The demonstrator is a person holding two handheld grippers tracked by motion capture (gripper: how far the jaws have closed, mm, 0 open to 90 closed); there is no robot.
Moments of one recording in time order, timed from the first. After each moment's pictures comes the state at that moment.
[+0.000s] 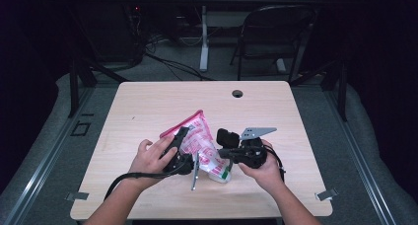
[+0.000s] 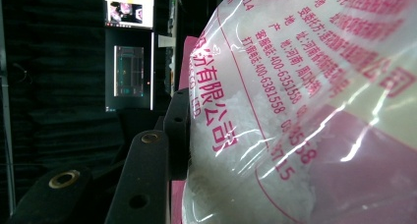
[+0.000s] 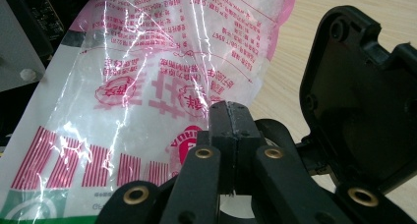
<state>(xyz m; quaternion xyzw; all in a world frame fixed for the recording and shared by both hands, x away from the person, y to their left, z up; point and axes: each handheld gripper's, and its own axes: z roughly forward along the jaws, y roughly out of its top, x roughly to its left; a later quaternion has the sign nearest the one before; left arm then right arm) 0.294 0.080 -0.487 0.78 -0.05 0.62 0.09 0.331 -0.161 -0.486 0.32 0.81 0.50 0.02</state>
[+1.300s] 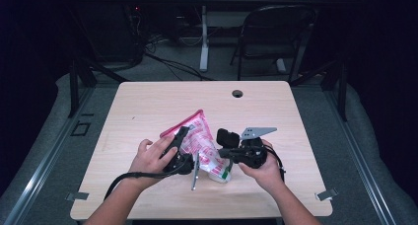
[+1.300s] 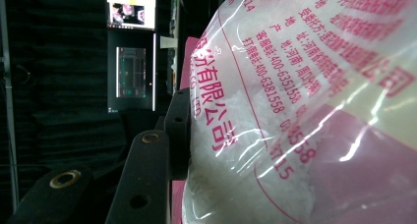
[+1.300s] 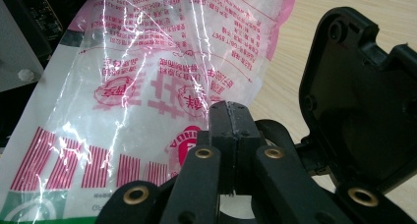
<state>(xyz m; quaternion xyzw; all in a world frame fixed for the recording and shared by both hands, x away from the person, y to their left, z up) 0.294 0.080 -0.486 0.78 -0.05 0.62 0.09 0.331 -0.161 -0.485 0.32 0.81 0.50 0.02</state>
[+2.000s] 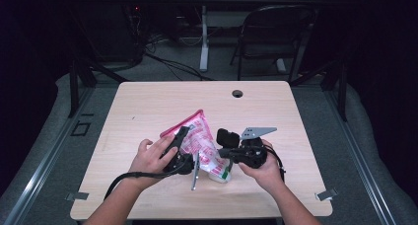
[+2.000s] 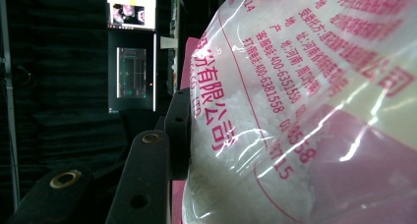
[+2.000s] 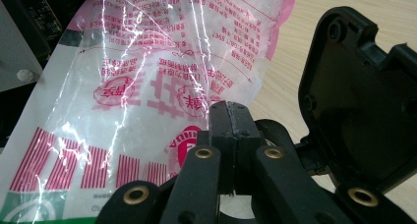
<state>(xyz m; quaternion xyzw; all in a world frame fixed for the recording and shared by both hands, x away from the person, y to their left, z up) 0.294 0.079 -0.485 0.78 -0.06 0.62 0.09 0.331 -0.161 -0.486 0.32 0.81 0.50 0.02</state>
